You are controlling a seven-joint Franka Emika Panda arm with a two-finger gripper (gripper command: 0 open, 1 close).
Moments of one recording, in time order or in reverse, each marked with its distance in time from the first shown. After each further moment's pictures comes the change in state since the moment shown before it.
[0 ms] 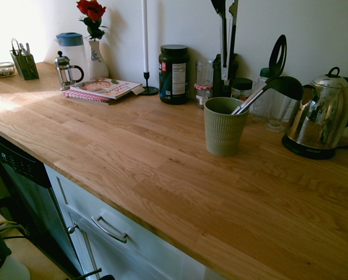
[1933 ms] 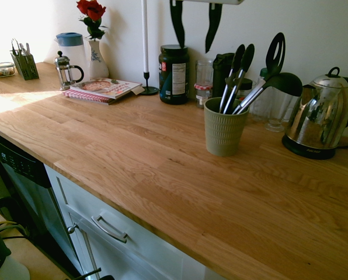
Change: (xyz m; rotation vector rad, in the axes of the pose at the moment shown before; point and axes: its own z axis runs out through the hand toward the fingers) arm -0.068 0.028 0.035 -0.128 -0.258 0.045
